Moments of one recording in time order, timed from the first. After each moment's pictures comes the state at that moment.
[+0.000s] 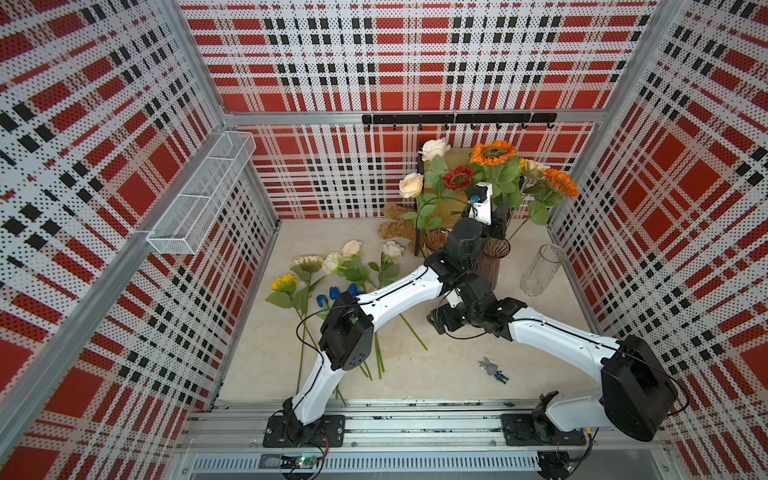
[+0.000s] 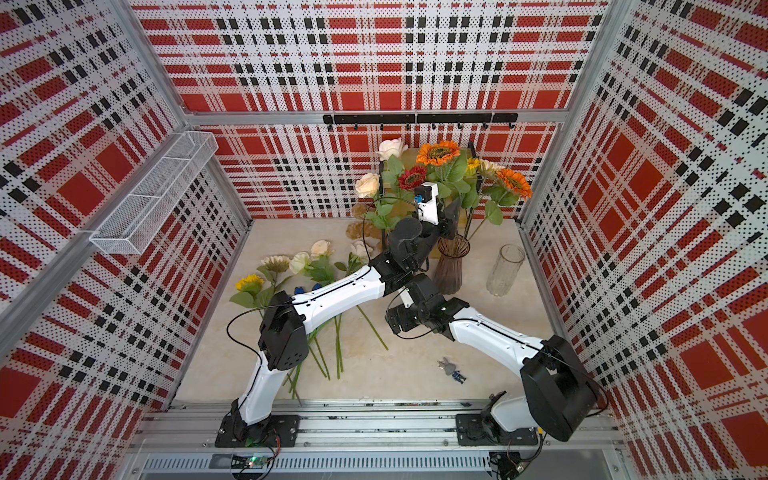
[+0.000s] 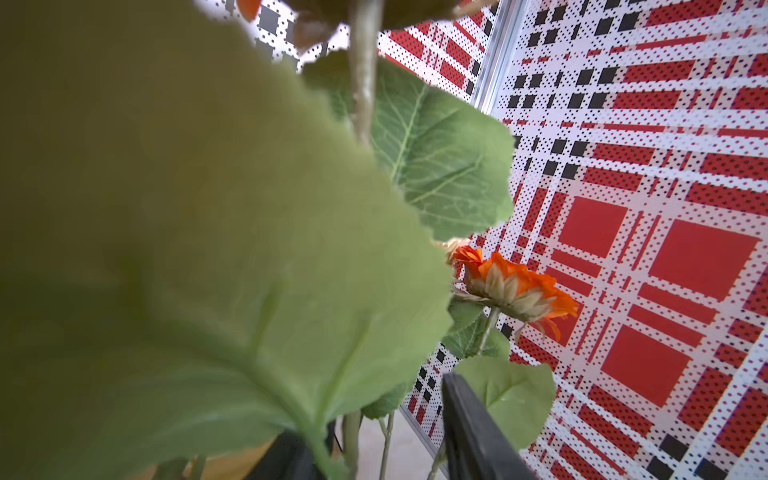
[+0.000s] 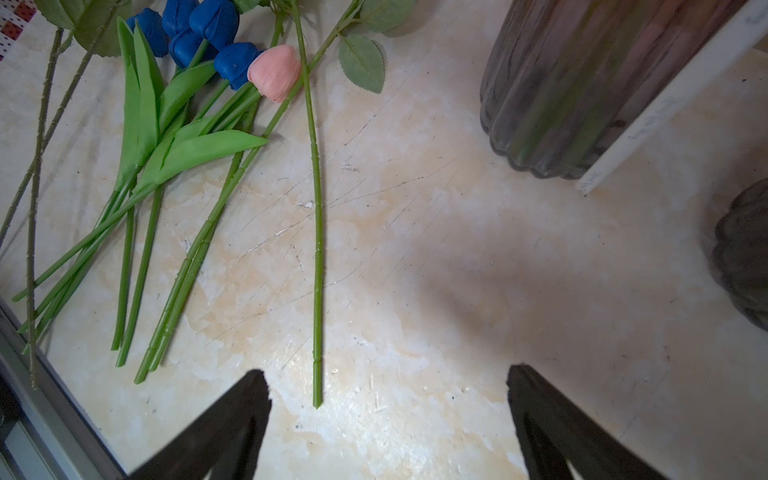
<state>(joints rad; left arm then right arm) -0.94 2.18 2.02 0.42 -0.35 -0.20 0.67 1.39 0.86 -0.32 -0.10 0.18</state>
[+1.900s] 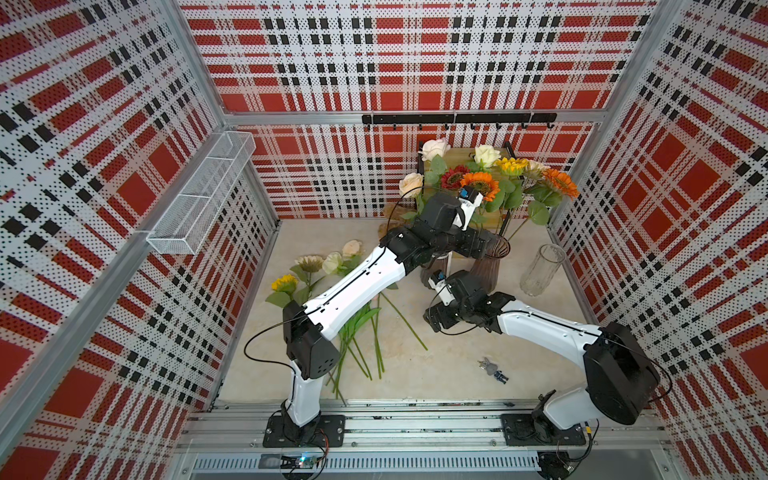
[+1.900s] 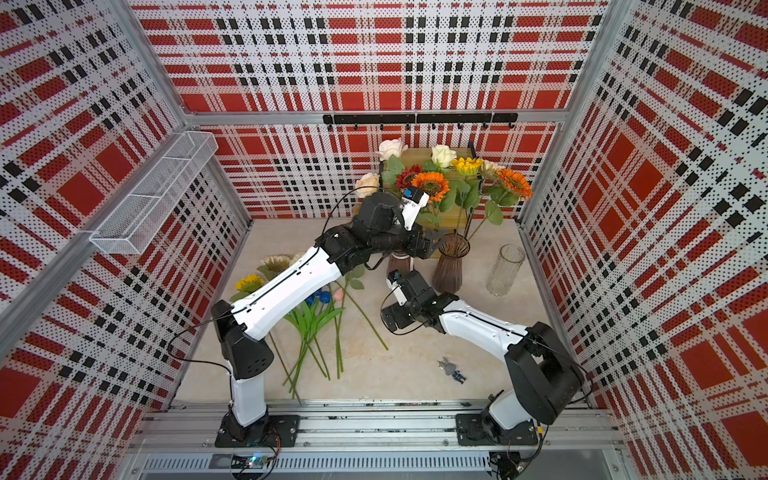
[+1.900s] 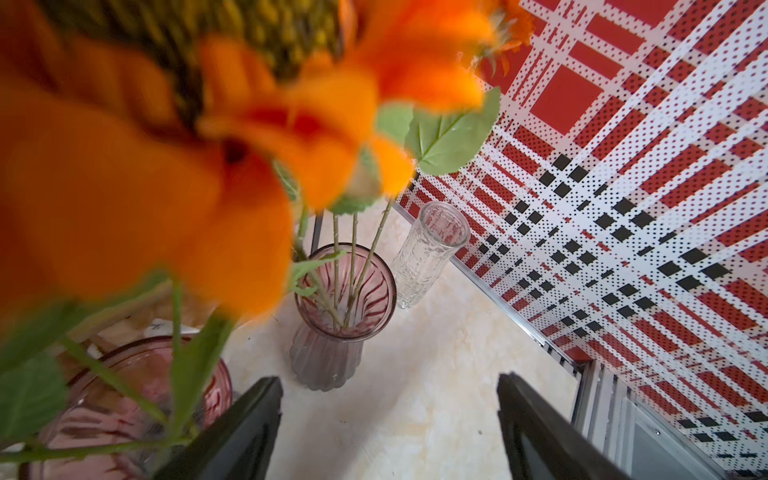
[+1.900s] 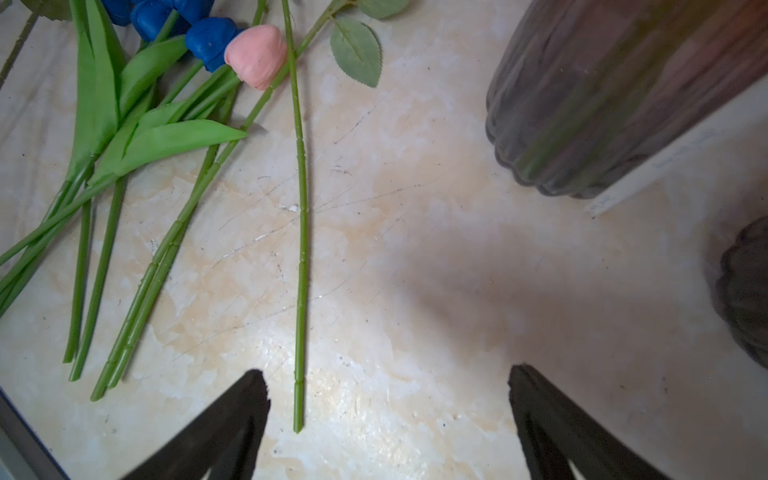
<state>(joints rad) -0.83 1.91 2.08 -0.55 0.15 -0.25 0.70 1.51 0.95 -0.33 -0.06 0.13</state>
